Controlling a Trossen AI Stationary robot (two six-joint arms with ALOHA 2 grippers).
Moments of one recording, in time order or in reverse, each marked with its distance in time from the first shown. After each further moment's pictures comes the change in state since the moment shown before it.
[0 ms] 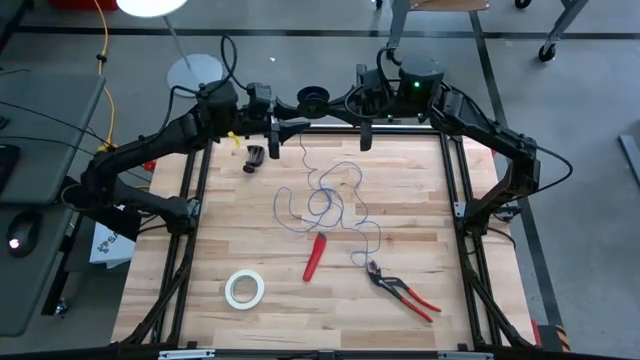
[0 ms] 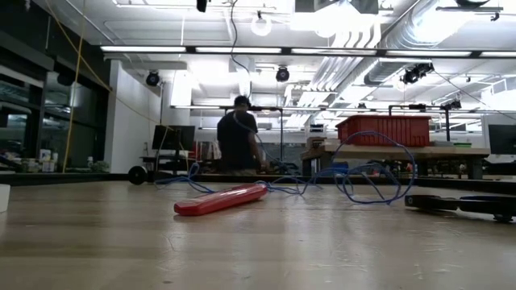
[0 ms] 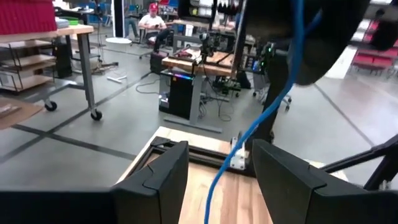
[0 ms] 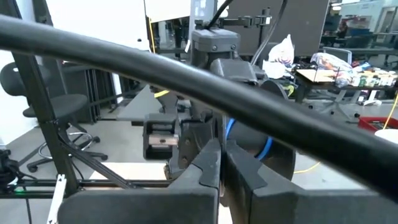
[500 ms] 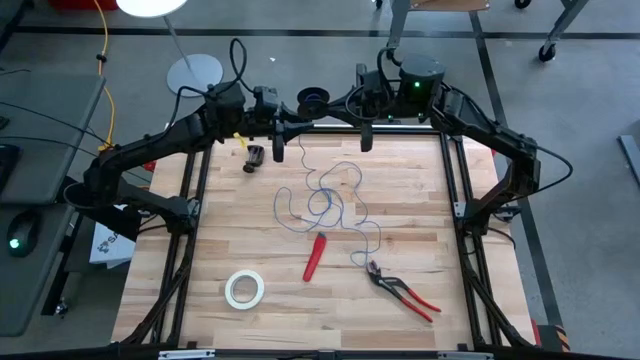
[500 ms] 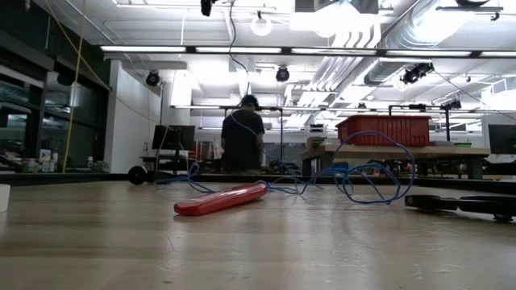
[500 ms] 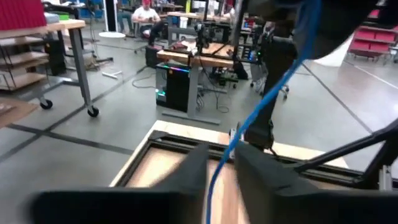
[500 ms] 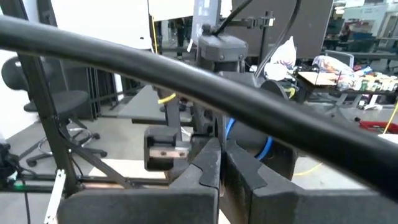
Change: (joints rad) left arm -0.010 0.026 0.000 -0.007 0.019 0.037; right arm 0.000 -0.003 0.000 -0.008 -0.011 -0.030
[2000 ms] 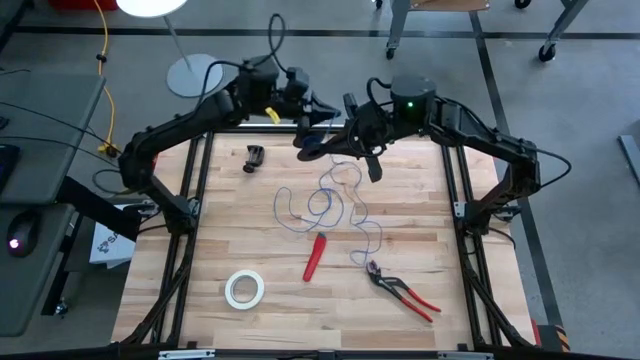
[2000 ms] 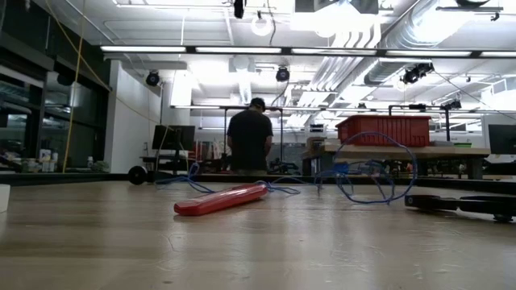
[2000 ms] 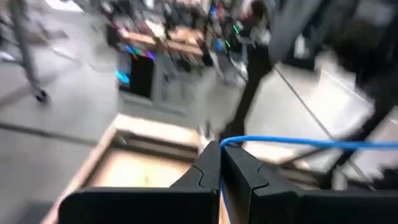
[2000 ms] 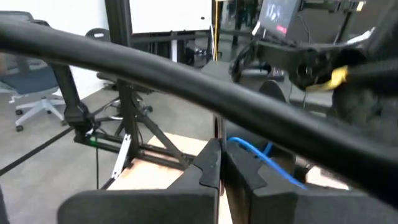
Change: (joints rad) left arm 0.059 0.312 0.381 -0.149 0.212 -0.058; right arm 0.136 -0.001 0.001 -0.091 -0.128 -0.082
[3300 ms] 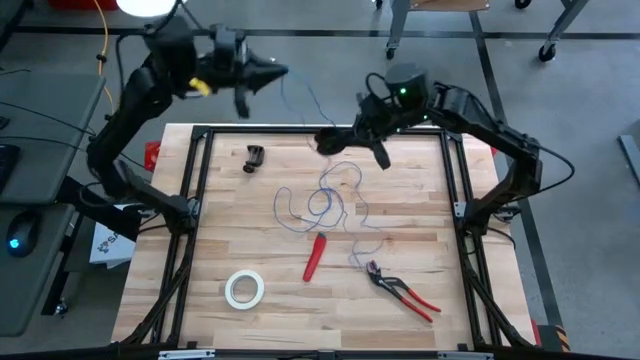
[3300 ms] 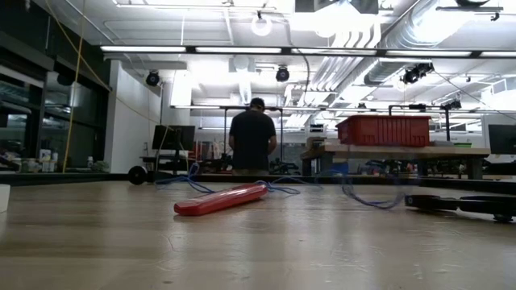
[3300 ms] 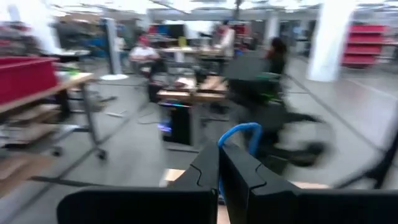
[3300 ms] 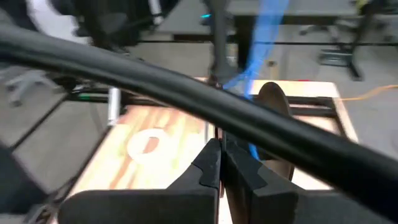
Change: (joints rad) left arm 0.100 -0.153 0.326 -0.290 -0.051 0.137; right arm -0.146 -0.008 0.000 -0.334 -0.045 -0.029
